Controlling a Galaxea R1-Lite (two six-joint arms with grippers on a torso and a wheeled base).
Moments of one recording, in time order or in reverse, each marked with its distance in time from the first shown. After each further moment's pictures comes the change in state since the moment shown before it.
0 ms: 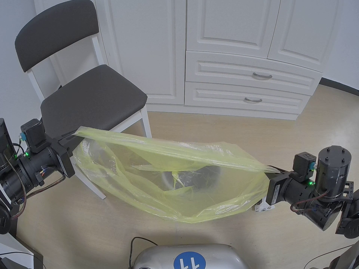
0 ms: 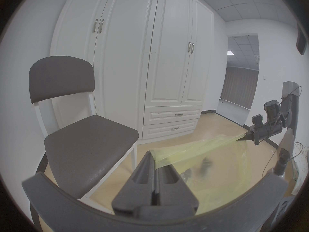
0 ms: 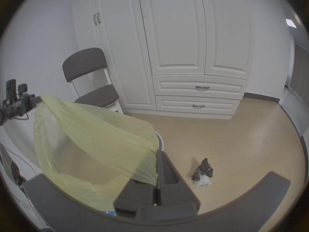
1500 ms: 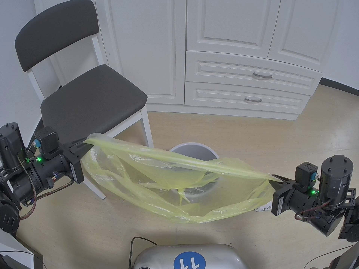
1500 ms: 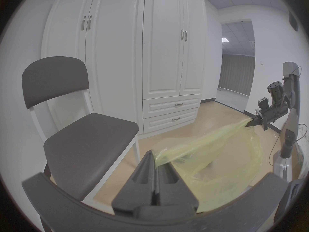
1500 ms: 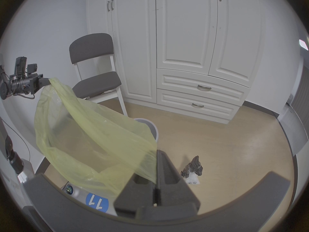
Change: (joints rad) left arm -0.009 0.091 0.016 -0.040 0.005 0.118; right arm -0.004 -0.034 0.073 0.013 0.006 -0.105
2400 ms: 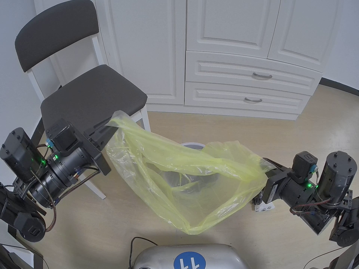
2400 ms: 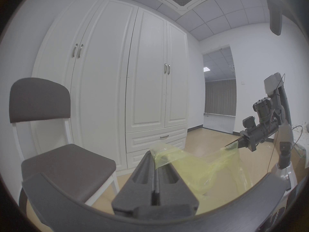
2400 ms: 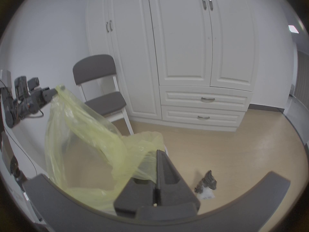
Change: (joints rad) left arm -0.180 0.208 0.043 -0.587 -0.001 -0.050; right arm 0.035 0.085 0.013 -0.329 0.002 0.008
